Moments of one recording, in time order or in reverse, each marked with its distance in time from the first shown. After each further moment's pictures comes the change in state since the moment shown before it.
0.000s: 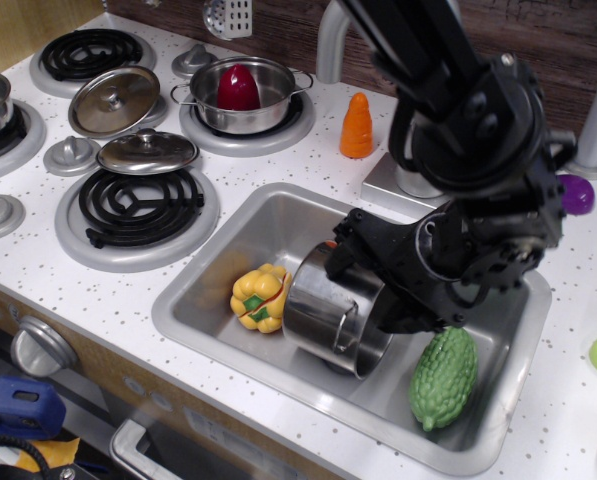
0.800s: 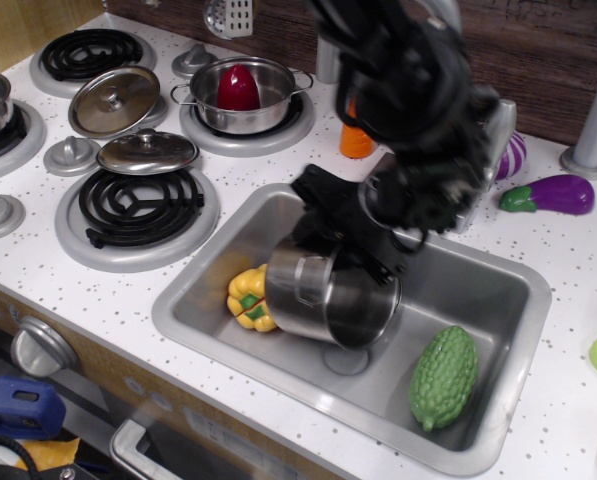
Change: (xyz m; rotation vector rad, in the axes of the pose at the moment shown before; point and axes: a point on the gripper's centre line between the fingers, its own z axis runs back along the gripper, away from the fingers) arm 0.010 0.036 -0.022 -0.059 0.025 0.004
